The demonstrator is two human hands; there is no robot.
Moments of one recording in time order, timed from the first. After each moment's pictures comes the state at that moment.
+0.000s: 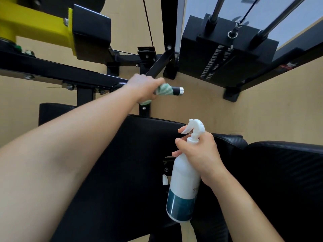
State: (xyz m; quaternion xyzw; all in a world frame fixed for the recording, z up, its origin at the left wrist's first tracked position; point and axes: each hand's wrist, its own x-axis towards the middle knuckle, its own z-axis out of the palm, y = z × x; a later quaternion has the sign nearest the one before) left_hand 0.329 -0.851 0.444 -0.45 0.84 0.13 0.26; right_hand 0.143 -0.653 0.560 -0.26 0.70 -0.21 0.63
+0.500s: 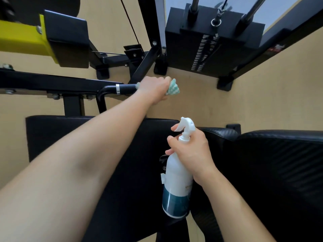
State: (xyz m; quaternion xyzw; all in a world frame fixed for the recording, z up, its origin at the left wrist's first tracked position) left_hand 0.257 -0.834 0.436 -0.44 0.86 0.12 0.25; right_hand 0.143 -0.648 0.554 -0.25 0.71 -0.23 0.62
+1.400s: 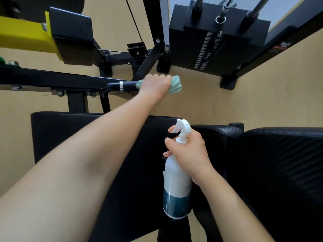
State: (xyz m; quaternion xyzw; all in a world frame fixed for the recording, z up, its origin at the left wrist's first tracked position) left_hand 0.262 -0.827 0.427 -0.46 0.86 0.08 0.21; right_hand 0.155 -0.643 0.556 -0.25 0.71 -0.20 0.63
